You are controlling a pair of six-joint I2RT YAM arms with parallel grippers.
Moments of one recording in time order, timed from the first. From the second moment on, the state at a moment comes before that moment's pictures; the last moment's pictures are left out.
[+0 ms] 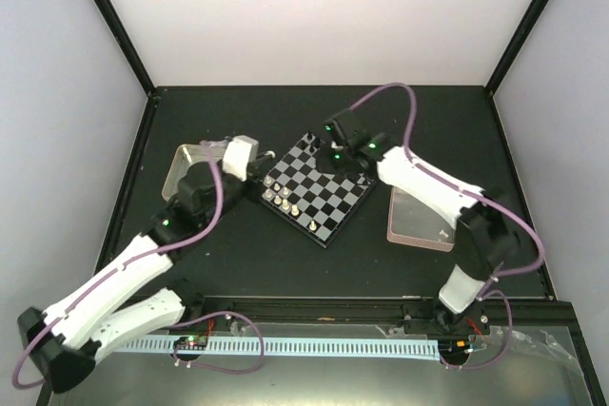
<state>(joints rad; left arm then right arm) -0.68 0.79 0.76 -0.14 -0.14 -0.18 0.71 1.76 1.45 -0.63 -0.05 0.67</state>
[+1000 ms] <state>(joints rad) -0.74 1.85 1.26 -0.52 0.08 -0.33 0.53 1.20 0.86 -0.59 0.18 0.71</state>
